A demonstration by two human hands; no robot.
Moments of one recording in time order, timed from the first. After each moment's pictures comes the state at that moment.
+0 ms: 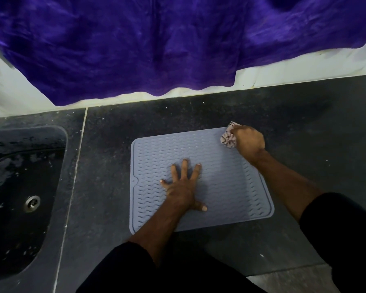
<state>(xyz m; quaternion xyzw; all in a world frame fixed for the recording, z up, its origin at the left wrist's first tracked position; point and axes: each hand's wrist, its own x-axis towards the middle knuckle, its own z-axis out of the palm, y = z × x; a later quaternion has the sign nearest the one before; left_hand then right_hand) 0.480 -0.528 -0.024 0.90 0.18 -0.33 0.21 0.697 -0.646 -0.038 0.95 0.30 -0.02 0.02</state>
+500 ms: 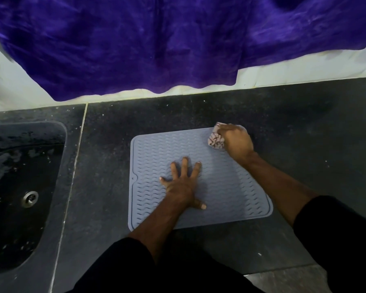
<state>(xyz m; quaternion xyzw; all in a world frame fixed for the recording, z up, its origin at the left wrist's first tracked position) 0.482 -0.530 -0.019 0.90 0.19 -0.34 0.20 0.680 -0.622 -0.043 0.92 0.39 -0.02 -0.05</state>
